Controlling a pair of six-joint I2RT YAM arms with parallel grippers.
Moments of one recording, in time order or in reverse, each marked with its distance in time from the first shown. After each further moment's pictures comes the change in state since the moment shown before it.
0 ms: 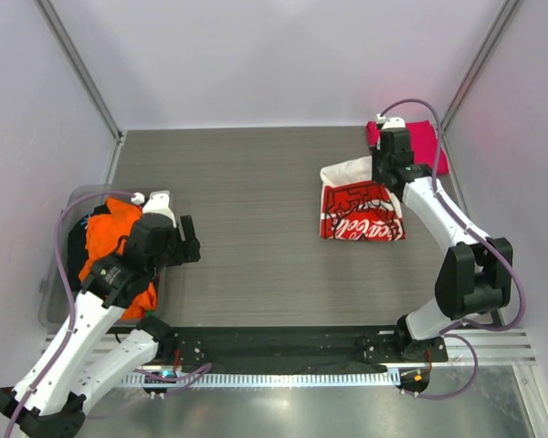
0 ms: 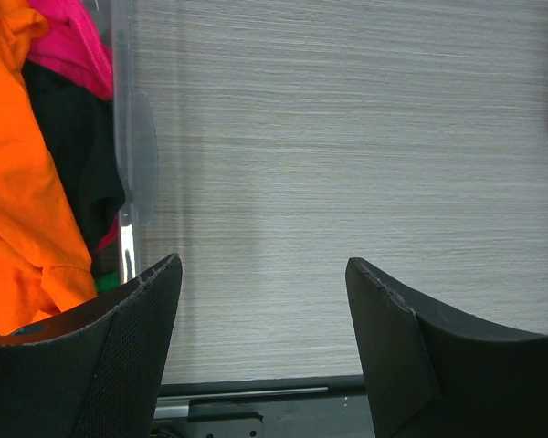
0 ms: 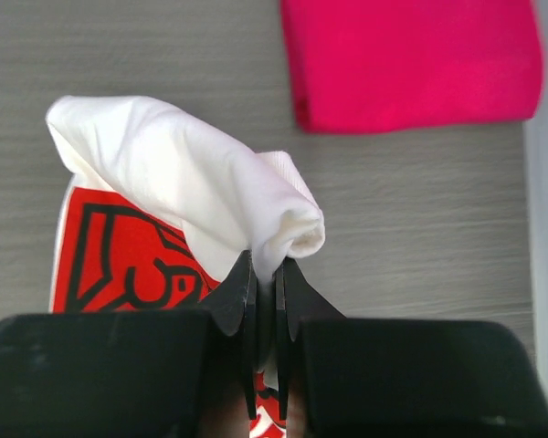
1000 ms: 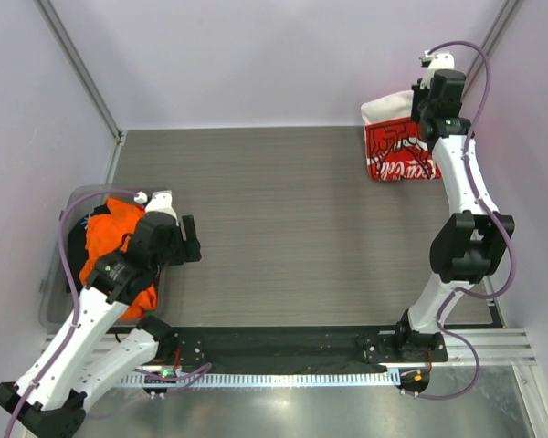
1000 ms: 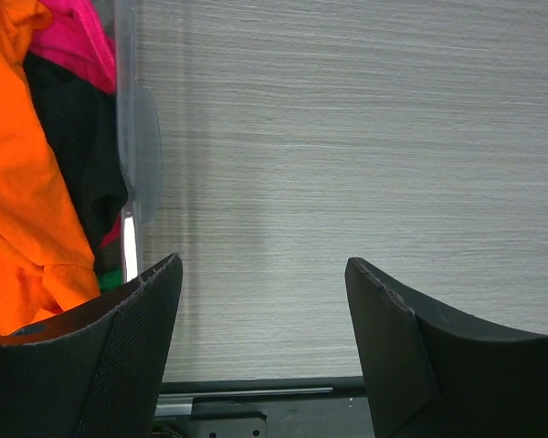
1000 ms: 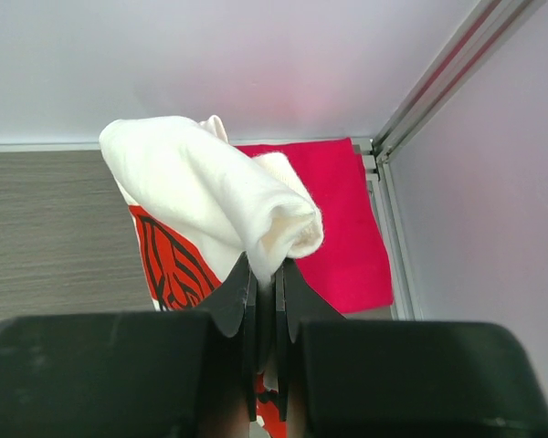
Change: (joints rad) left arm 0.000 0.023 -0.006 0.001 -0.011 -0.003; right arm -0.251 0.238 0.525 0.074 -0.147 -0.182
